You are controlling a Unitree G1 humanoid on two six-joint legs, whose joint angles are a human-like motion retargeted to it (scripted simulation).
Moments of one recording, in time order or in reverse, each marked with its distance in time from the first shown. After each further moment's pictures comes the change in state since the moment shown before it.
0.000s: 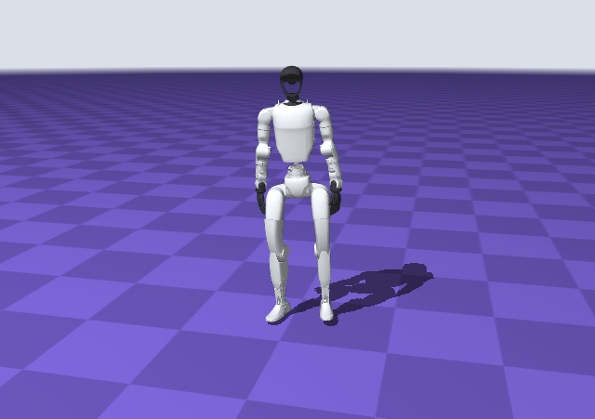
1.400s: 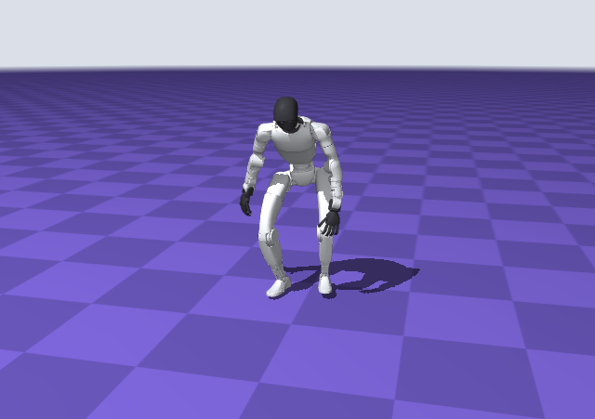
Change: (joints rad) left arm -0.659 0.200 -0.275 -0.350 0.050 -0.078 0.217; right arm -0.336 -0.269 0.018 -0.270 -0.031 0.013 -0.135; waist -0.231 0.058 0.386; left_leg -1.121 -0.093 -0.047 0.965 -0.317 0.001; right_leg -1.105 -0.303 0.051 1.005 -0.334 -0.096
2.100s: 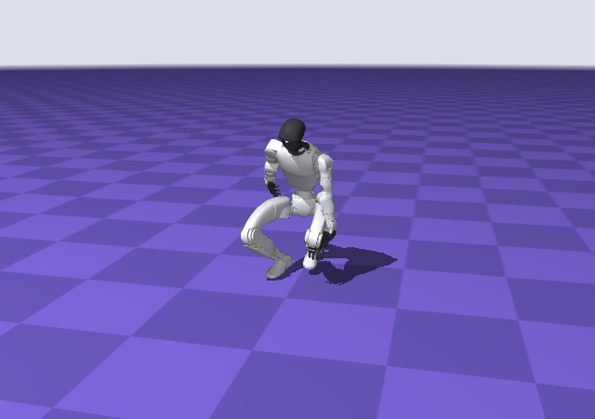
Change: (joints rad) left arm 0.039 -0.059 -0.176 0.407 0.522 0.134 1.209; right arm 0.396 0.120 0.221 0.119 -0.044 -0.010 0.262; waist -0.273 -0.111 0.197; left_leg -0.368 -0.105 0.149 1.414 -0.472 -0.039; right_leg -0.346 -0.193 0.123 1.184 -0.376 -0.171
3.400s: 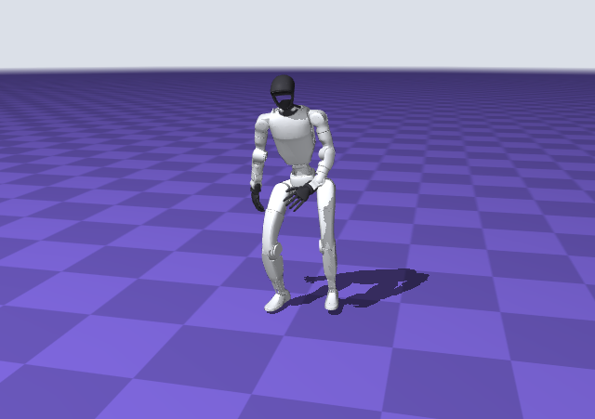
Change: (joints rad) left arm 0.269 -0.113 0.043 -0.860 -0.383 -0.341 -0.738; right arm -0.165 -0.018 -0.273 -0.011 -0.144 0.089 -0.102; waist 0.361 0.064 -0.357; left_leg 1.067 0.102 -0.205 -1.918 0.589 -0.032; right_leg 0.910 0.225 -0.098 -1.500 0.471 0.248
